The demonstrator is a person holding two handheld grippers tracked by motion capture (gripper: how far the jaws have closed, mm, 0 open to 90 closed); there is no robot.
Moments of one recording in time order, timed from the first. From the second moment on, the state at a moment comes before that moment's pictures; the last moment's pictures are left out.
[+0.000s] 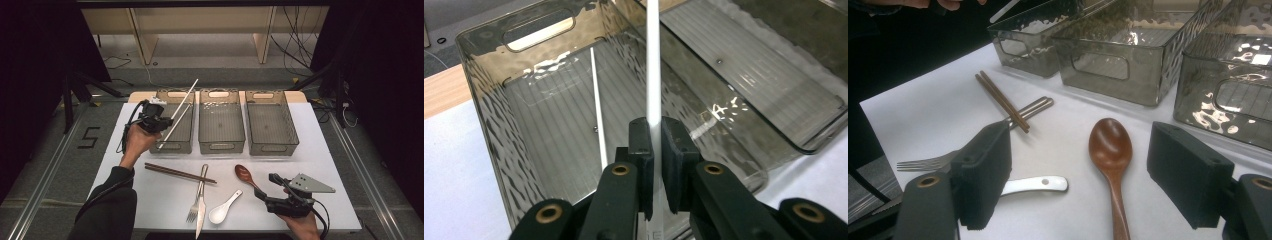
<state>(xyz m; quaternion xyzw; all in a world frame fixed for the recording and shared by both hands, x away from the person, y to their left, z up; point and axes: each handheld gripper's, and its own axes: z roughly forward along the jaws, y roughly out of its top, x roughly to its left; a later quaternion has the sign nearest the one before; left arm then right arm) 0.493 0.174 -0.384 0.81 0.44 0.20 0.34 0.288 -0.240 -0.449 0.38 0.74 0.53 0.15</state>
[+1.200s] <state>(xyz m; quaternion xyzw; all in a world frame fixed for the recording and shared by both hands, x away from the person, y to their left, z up) 0.516 0.196 -0.402 0.80 0.48 0.20 0.31 0.288 -0.239 -0.449 0.38 0.74 0.53 0.15</state>
